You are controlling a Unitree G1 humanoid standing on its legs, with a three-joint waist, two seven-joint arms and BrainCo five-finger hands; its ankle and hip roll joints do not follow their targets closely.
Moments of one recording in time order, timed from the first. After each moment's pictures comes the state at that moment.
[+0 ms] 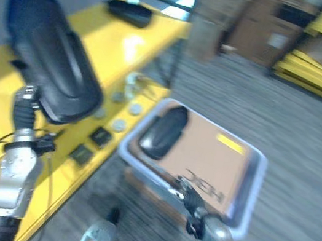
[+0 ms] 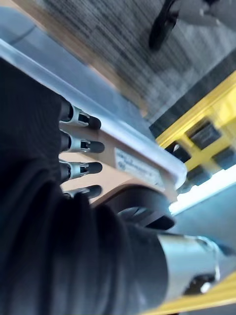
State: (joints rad) left arm 0.05 0.38 0.12 -0.19 -0.37 -0.11 0.23; right arm 0.24 -0.38 0.34 0.18 0.42 0.12 0.01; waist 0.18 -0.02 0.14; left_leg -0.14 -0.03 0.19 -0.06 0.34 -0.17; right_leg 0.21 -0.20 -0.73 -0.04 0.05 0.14
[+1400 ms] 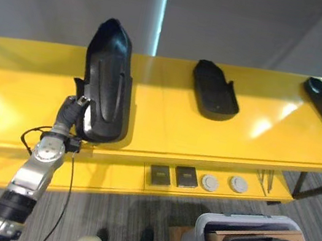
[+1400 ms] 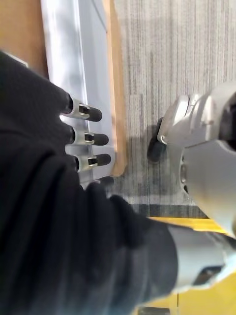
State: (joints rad) left arm -0.19 0.47 -0.11 0.06 -0.25 0.17 0.22; right arm 0.15 -0.34 0.29 0.86 0.19 0.15 0.08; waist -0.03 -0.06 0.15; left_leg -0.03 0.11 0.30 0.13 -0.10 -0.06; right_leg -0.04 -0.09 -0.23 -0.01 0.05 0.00
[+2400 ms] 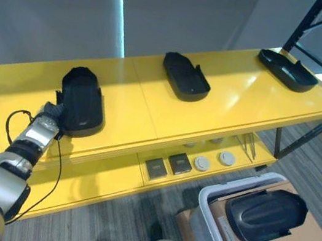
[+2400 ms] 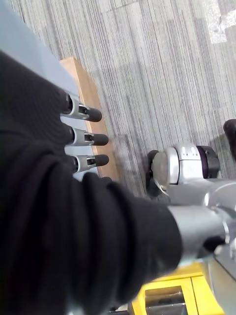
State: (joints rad) left arm -0.64 0.60 -0.36 0.85 -0.12 0.43 0.25; right arm 0.16 -0.38 0.31 0.99 0.11 0.13 0.13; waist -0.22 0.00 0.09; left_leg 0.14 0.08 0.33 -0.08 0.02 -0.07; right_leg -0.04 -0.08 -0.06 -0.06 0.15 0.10
